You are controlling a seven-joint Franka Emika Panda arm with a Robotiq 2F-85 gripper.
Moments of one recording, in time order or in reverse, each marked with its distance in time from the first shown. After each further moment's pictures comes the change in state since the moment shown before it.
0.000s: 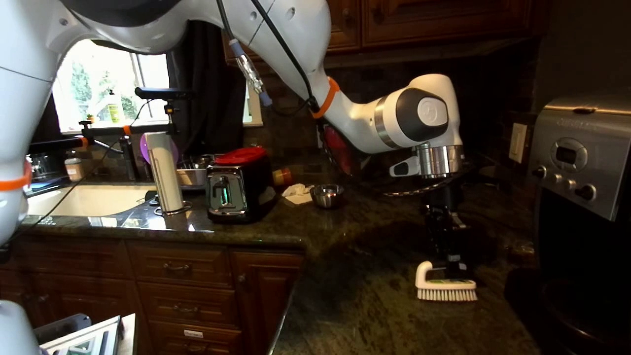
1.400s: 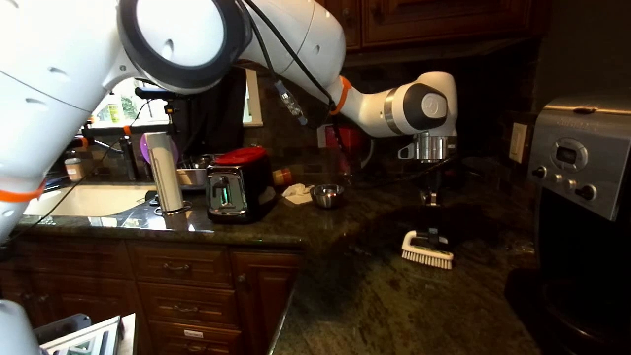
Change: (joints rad) arm 0.058 0.203 0.038 0.374 0.130 -0.226 0.438
